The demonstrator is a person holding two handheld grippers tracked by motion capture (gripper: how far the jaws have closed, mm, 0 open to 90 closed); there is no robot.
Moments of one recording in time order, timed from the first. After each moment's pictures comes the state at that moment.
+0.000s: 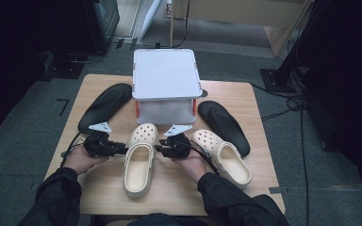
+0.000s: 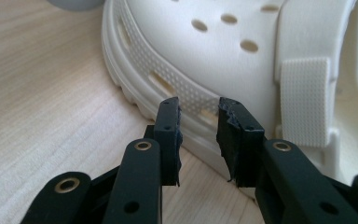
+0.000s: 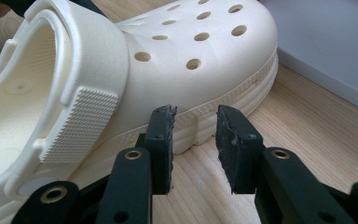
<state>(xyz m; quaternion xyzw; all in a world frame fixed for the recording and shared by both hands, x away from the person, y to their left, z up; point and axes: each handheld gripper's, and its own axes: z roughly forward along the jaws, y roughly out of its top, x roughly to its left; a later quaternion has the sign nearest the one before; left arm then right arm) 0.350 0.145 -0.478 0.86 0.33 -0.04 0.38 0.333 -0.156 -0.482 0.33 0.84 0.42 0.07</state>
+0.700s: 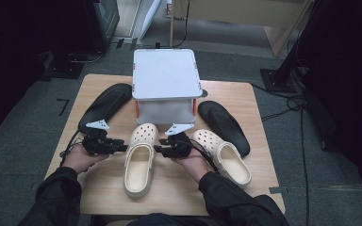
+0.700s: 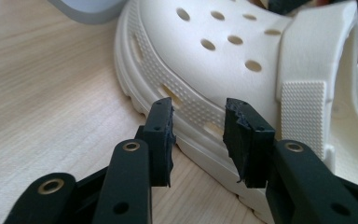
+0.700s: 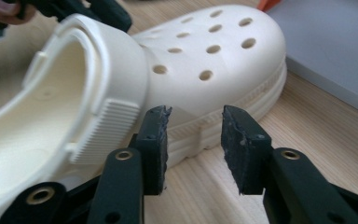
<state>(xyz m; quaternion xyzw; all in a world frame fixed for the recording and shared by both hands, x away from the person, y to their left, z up) 0.354 0.150 -0.469 0.84 0.36 -0.03 0.40 0.332 -0.159 -0.472 0.32 0.84 0.43 0.05</state>
